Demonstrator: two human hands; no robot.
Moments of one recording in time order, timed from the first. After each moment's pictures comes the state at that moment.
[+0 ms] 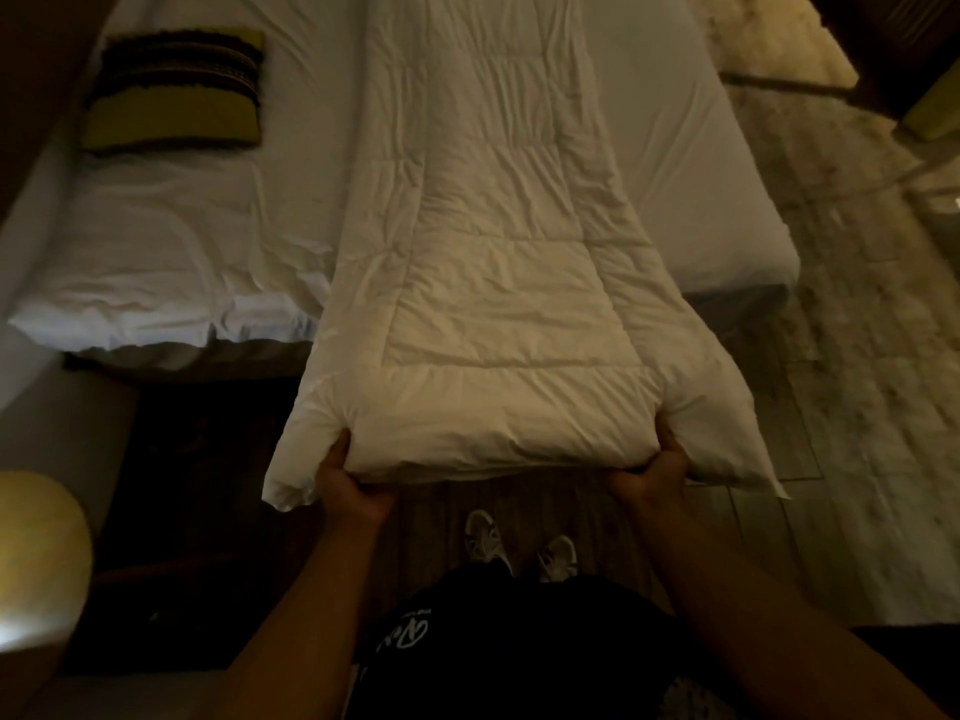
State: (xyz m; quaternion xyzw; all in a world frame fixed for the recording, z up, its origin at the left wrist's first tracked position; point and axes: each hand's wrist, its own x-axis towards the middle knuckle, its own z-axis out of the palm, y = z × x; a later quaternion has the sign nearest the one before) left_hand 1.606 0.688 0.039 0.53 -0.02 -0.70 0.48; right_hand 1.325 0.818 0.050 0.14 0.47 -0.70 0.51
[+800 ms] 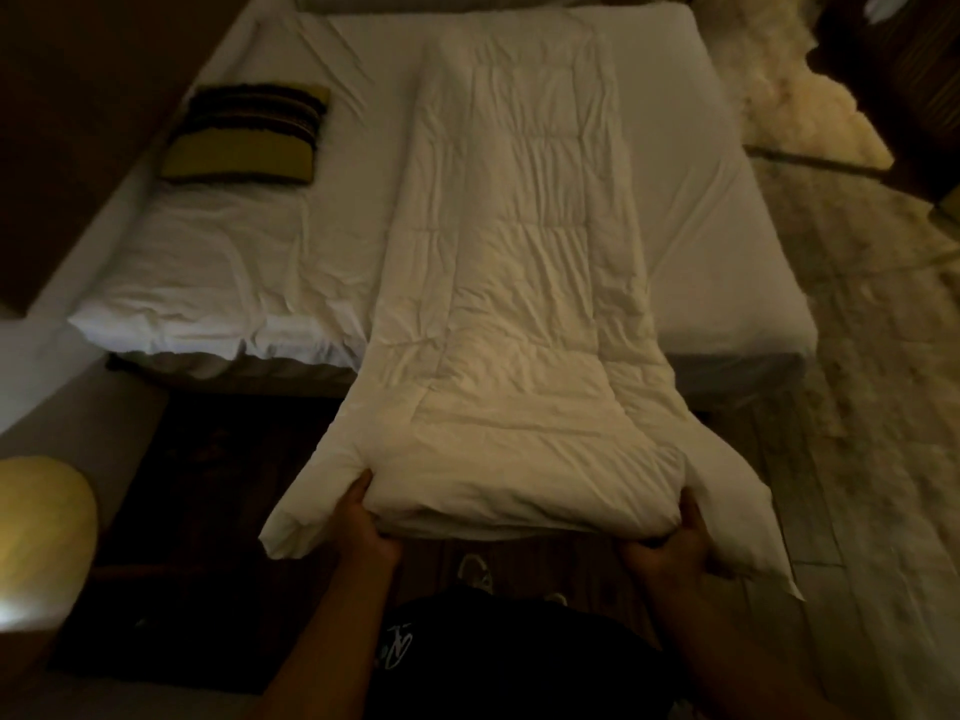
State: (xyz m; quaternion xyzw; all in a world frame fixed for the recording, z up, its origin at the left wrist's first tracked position) left_hand 1.582 0.714 0.026 0.60 -0.01 -0.64 0.48; right_hand 1.290 0.854 0.022 0.27 0.42 -0.70 0.51
